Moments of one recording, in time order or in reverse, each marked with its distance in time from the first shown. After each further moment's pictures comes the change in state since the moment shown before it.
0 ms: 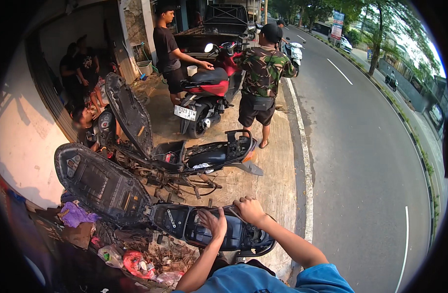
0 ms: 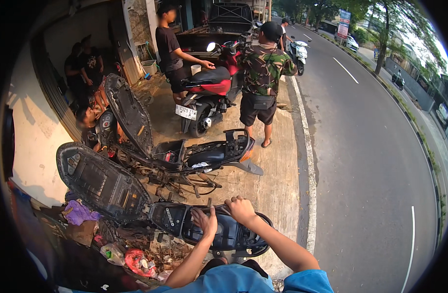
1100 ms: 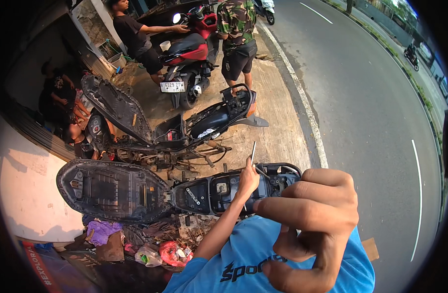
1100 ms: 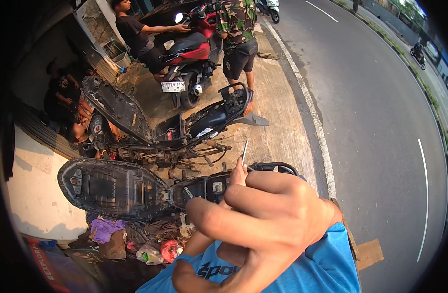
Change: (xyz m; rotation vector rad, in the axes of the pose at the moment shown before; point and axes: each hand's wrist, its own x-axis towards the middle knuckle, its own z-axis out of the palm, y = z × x) left_hand 0.047 0.011 -0.003 -0.185 -0.731 0.269; right_hand -0.018 -0.178 -0.286 0.245 1.103 -0.538
